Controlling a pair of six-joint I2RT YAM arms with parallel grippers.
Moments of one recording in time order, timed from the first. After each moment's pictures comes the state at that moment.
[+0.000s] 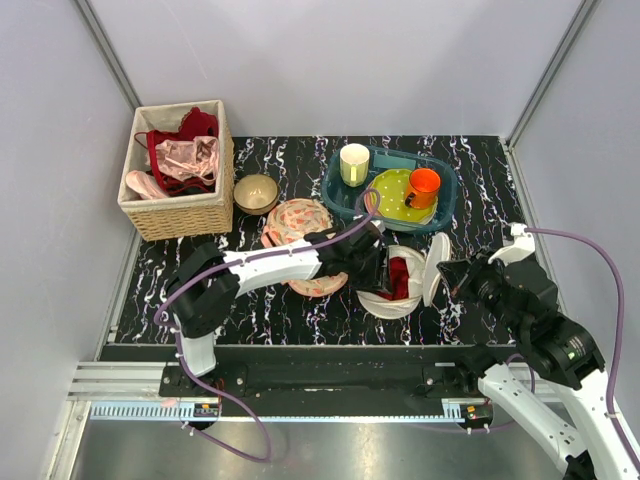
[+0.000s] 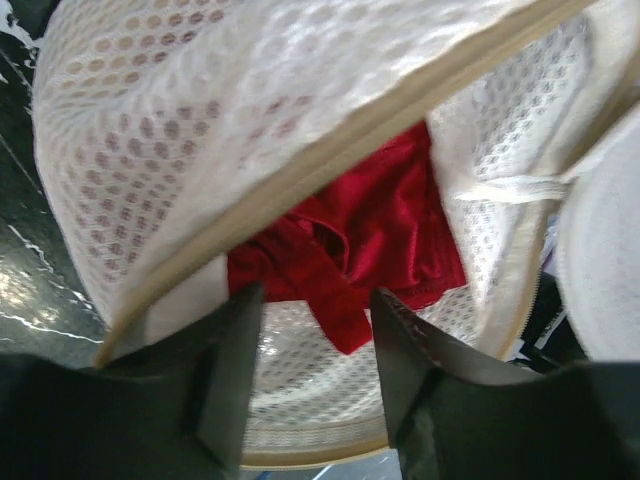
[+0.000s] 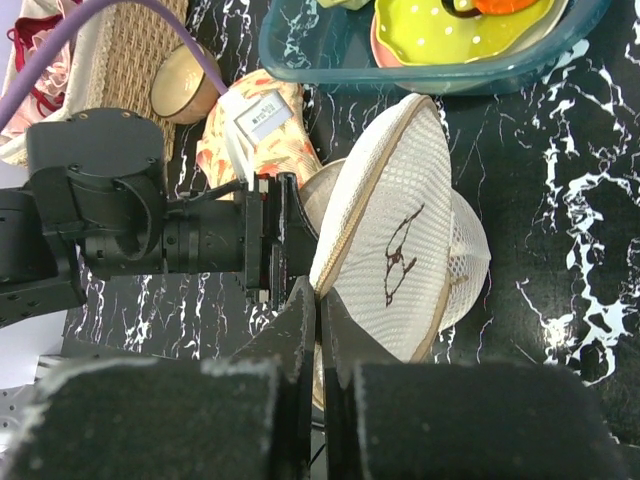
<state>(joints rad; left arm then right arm) -0.99 1.84 1.30 -0.34 0.24 -0.86 0.54 0.46 0.93 -0.84 0.17 0.67</state>
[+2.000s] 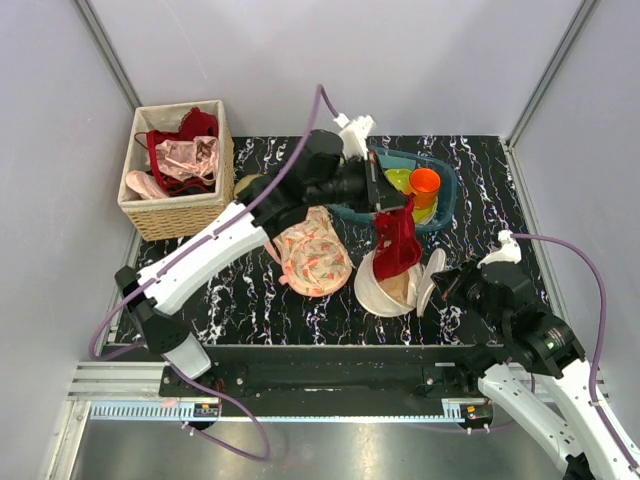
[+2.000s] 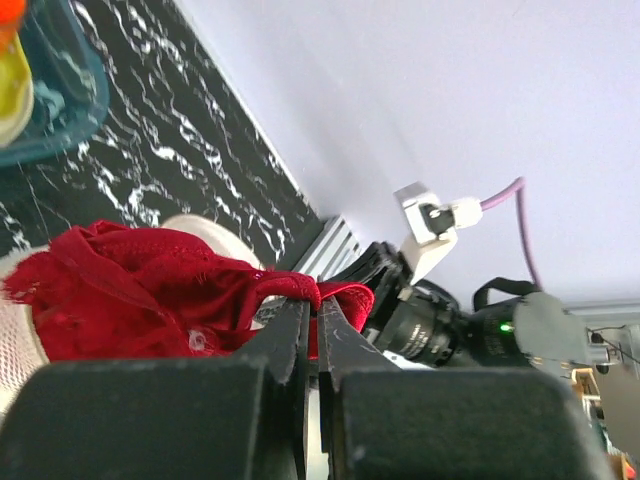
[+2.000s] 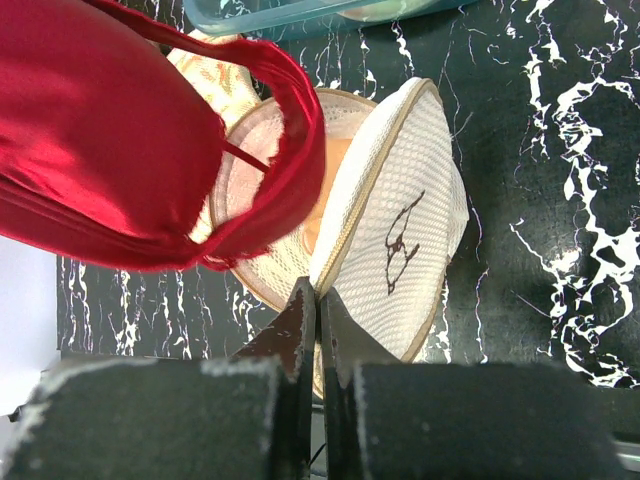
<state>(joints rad) -0.91 1.63 1.80 -0.47 0.30 -0.82 0.54 0.46 0.81 -0.87 0.19 0.82</state>
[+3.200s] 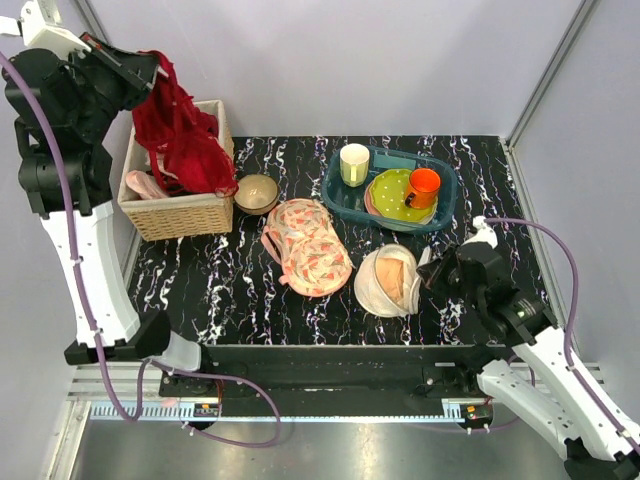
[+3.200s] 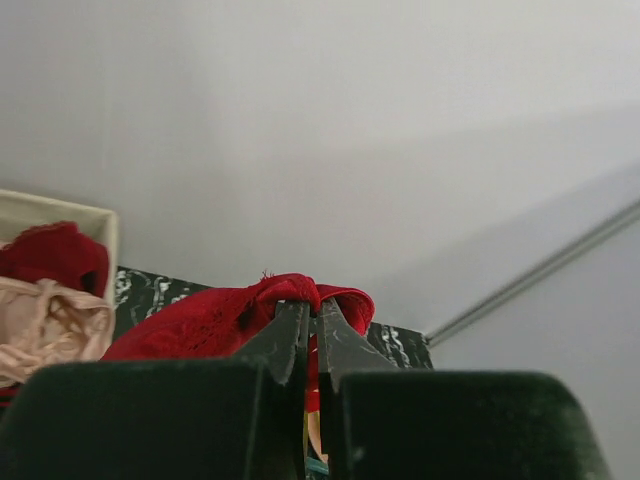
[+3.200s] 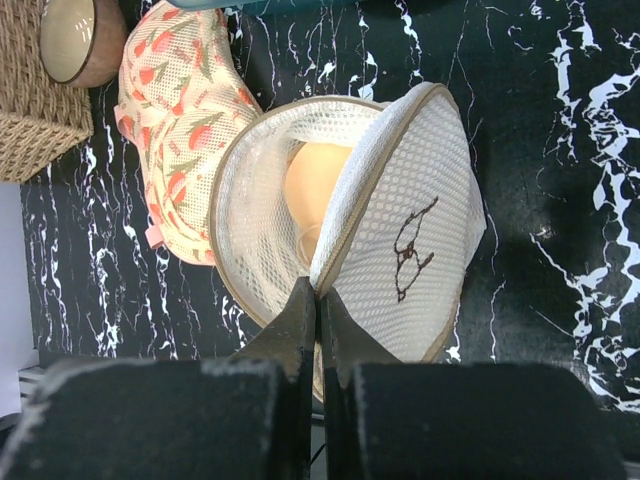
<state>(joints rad) 0.06 1.47 2.35 -0.78 0.23 -0.61 0.54 0.62 0.78 -0.77 0.16 0.82</state>
